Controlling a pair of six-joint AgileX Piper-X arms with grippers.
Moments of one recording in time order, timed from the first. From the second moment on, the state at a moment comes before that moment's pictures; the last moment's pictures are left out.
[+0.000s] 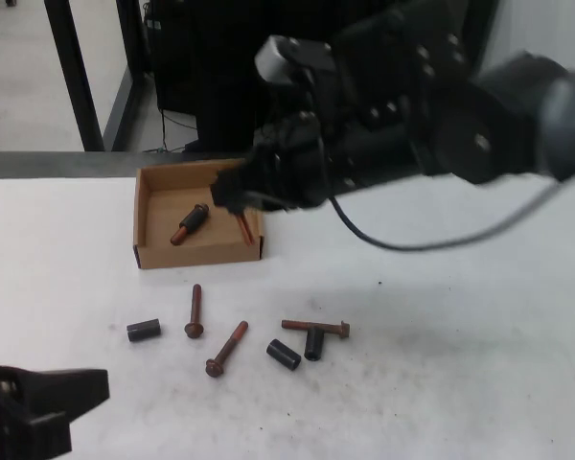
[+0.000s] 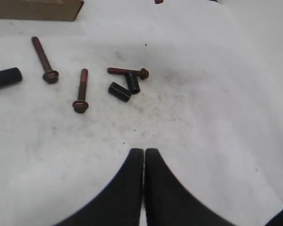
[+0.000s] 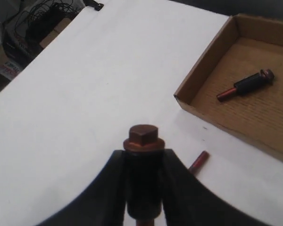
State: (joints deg) left arm -12.0 30.7 -19.3 27.4 30.3 -16.0; right arm 35.3 100.4 -77.9 19.6 -23.1 10.6
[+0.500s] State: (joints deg) left arm -12.0 43.9 -27.5 36.2 28.1 -6.0; right arm 29.8 124.5 -111.5 35.7 -23.2 7.6
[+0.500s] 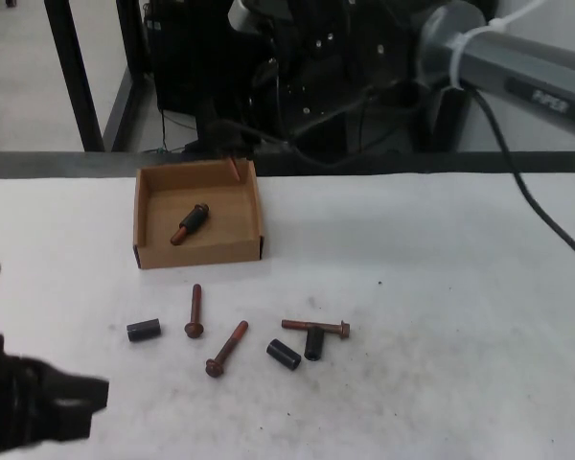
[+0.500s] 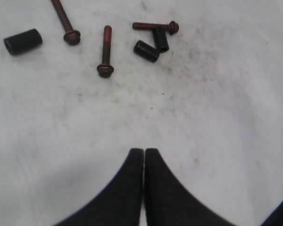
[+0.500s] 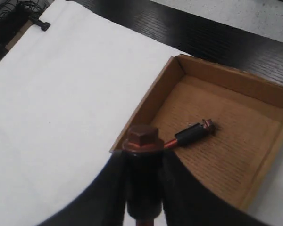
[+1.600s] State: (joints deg) left arm -12.0 63.6 -38.3 38.6 28.2 10.6; right arm 28.0 142.4 -126.9 40.7 -23.1 9.1
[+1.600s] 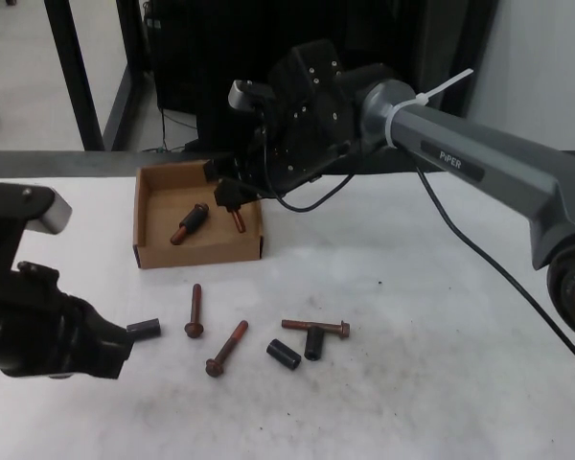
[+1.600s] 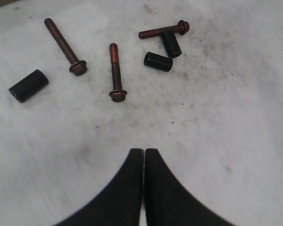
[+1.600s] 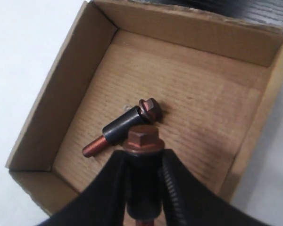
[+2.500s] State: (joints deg) left arm -12.0 73.1 -44.1 34.7 15.2 28.9; right arm 28.0 137.0 -127.6 57.1 -30.4 4.0
